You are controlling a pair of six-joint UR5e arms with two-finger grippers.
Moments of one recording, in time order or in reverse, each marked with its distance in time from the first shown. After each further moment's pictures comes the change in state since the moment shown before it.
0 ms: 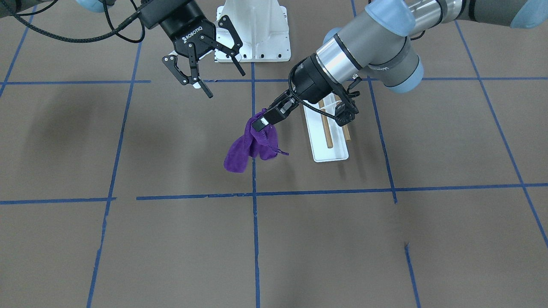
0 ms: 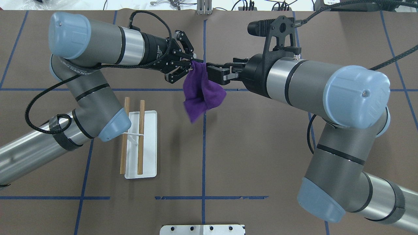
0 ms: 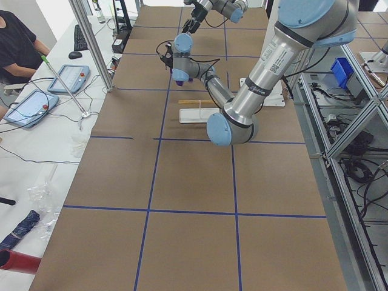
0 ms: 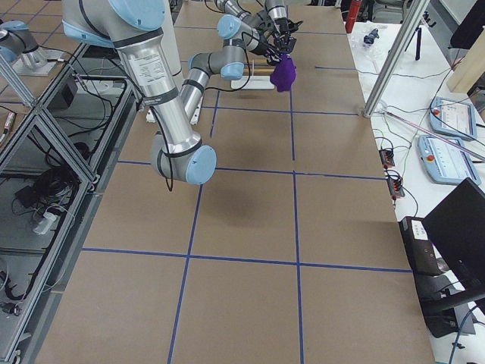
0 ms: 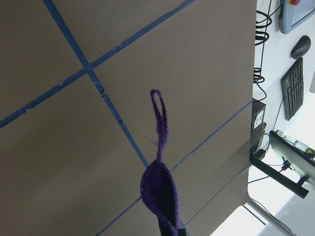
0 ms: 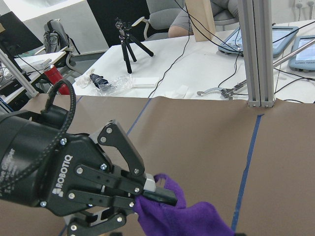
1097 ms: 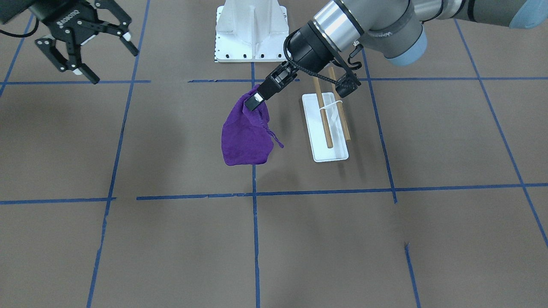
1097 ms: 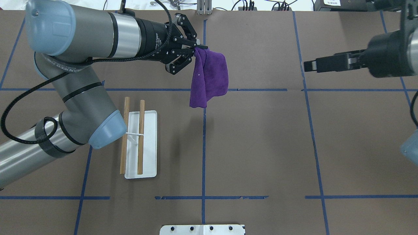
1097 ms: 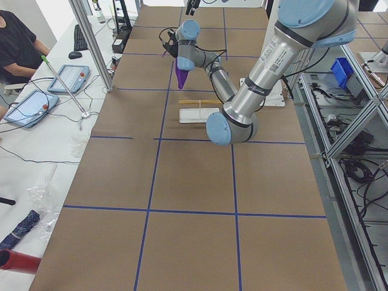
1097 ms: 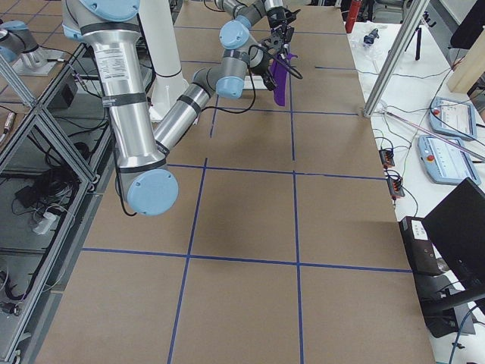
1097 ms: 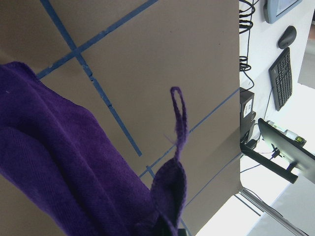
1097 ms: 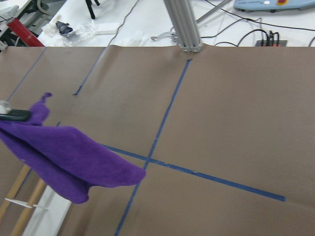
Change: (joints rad) left arm 0.007 -0.010 -0.190 0.173 0.127 0.061; right arm 0.448 -0.362 0.155 -0.009 0.650 -0.064
